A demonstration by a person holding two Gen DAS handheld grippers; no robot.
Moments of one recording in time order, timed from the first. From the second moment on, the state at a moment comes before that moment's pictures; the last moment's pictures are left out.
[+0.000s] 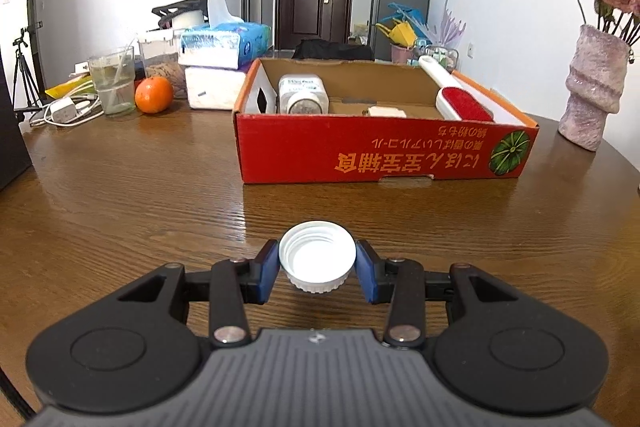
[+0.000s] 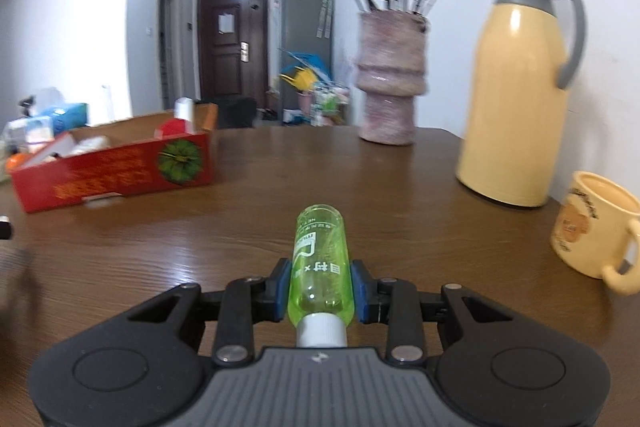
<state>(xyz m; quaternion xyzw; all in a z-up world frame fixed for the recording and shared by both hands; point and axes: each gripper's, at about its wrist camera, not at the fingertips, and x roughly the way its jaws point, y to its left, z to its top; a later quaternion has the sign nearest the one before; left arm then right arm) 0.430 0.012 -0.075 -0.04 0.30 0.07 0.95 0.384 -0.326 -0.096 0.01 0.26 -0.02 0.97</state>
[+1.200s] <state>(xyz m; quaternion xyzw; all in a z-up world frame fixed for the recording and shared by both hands) 0.465 0.025 -0.014 -0.08 0.23 0.07 0.97 0.451 -0.189 -0.062 0.06 0.18 0.10 0.98</state>
